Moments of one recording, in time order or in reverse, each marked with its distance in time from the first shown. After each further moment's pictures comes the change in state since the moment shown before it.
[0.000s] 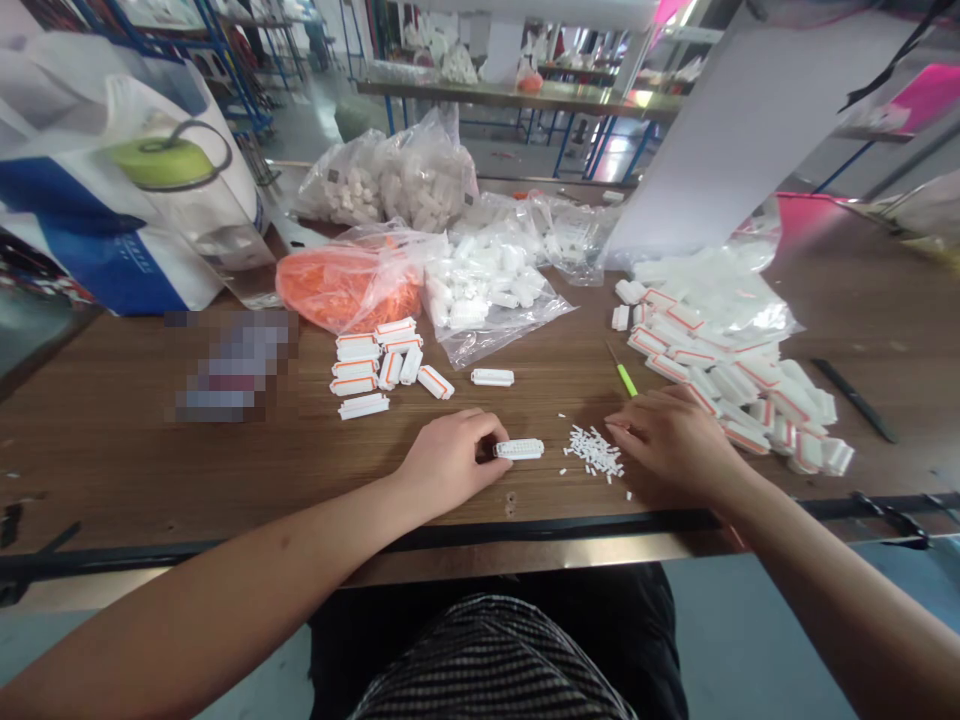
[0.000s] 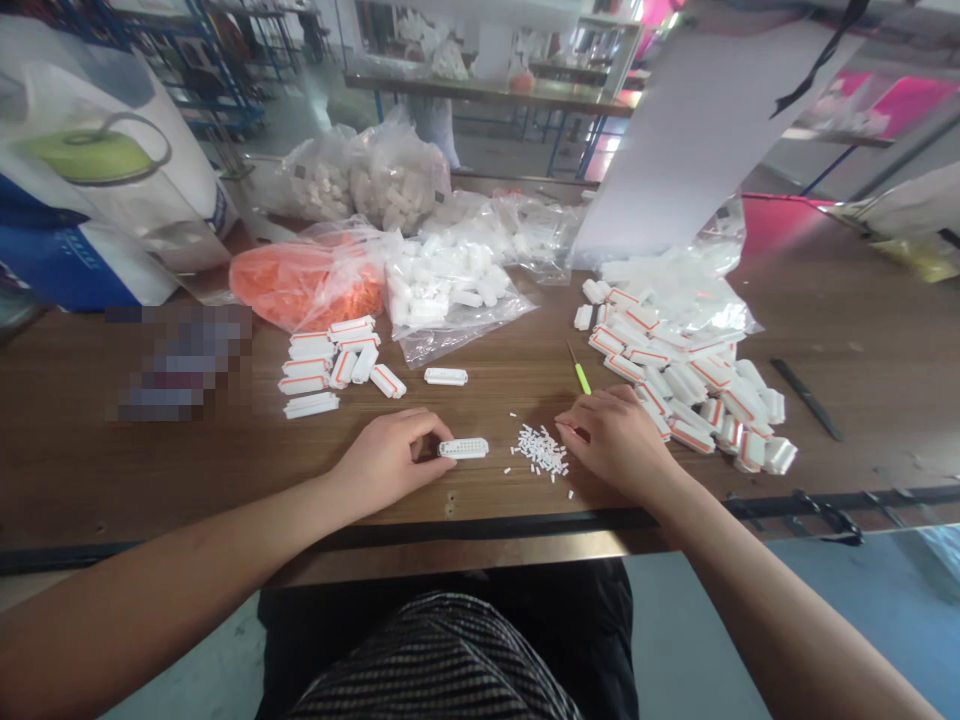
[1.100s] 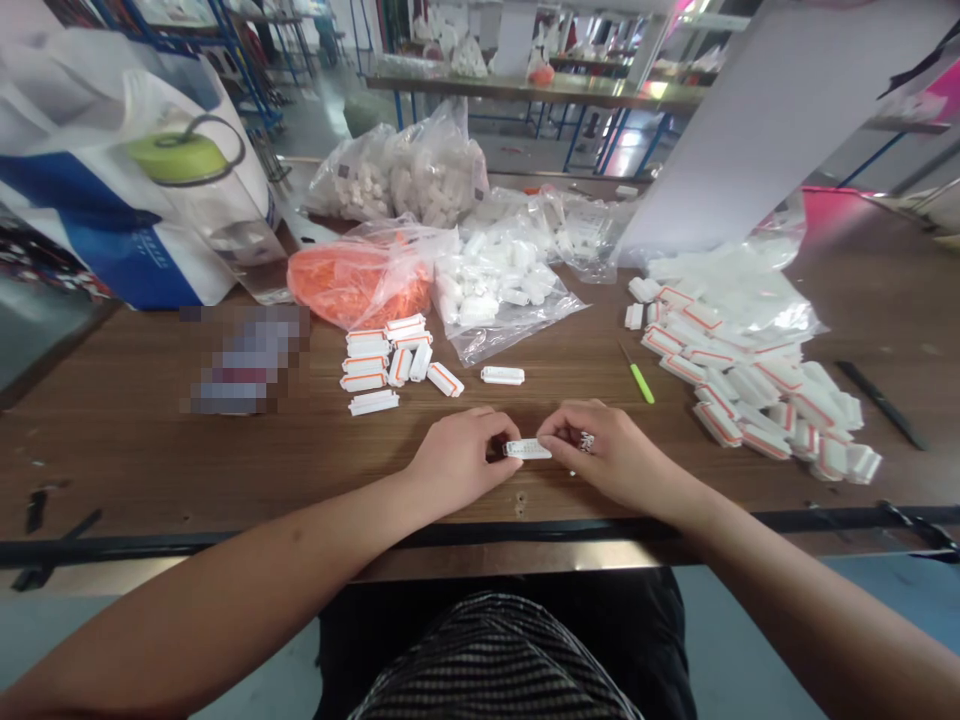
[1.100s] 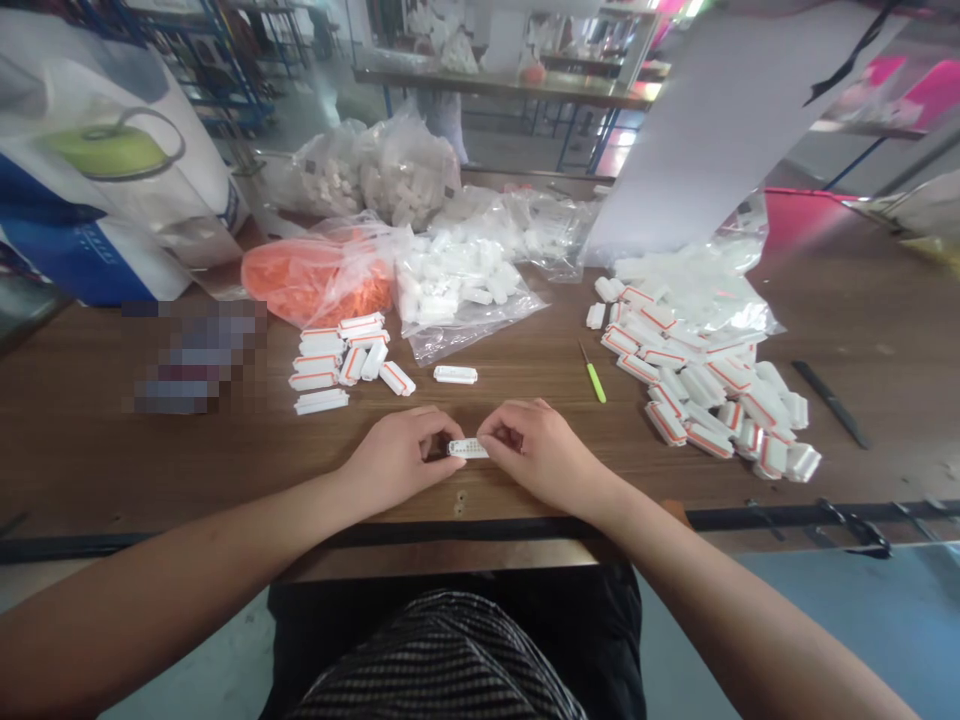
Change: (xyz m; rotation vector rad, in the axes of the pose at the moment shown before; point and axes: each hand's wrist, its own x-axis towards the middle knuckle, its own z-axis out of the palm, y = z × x) left_hand 0.000 0.002 0.002 -0.032 0.010 -0.026; right_hand 0.036 -0.084 -0.008 0.626 -0.084 0.016
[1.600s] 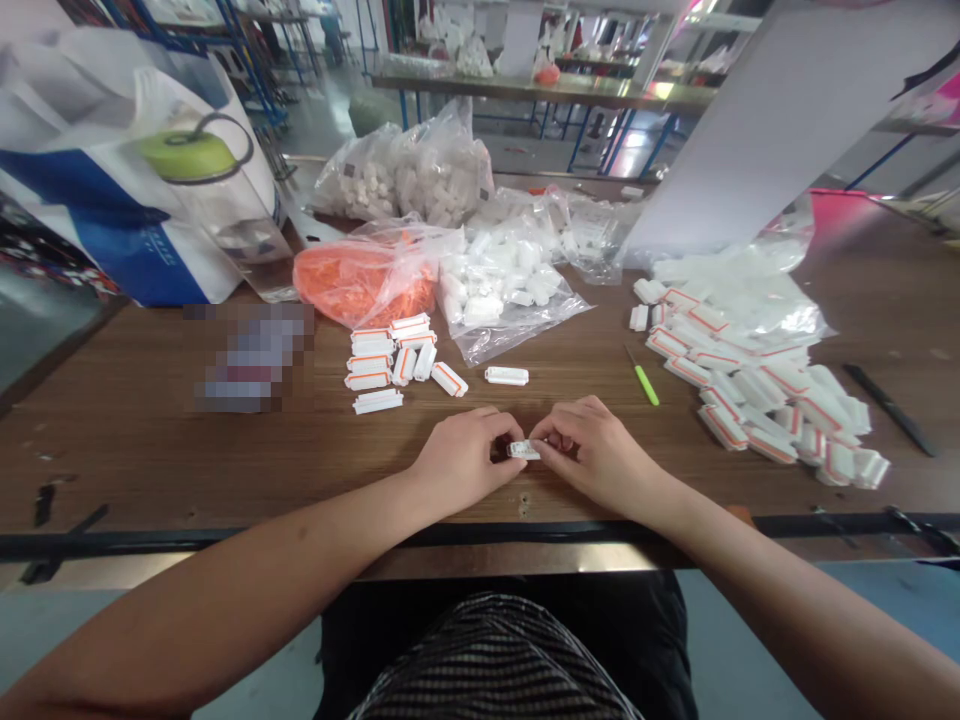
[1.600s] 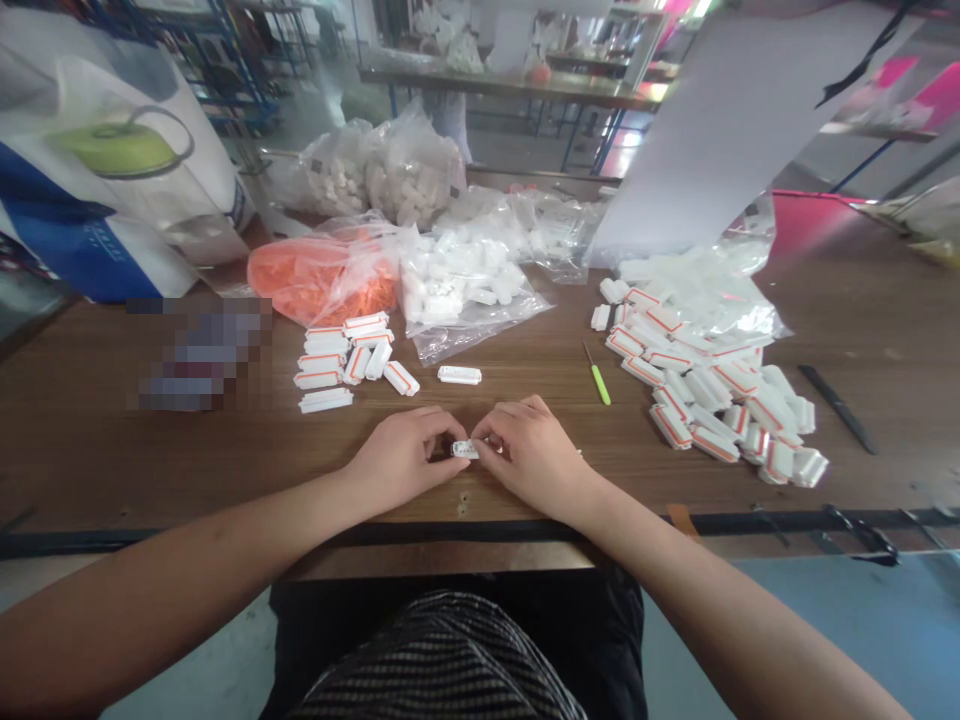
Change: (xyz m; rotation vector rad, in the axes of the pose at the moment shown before) left_hand 0.000 0.001 0.000 0.020 0.009 0.006; right_hand 0.004 0.006 0.016 -0.179 0.021 -0.147
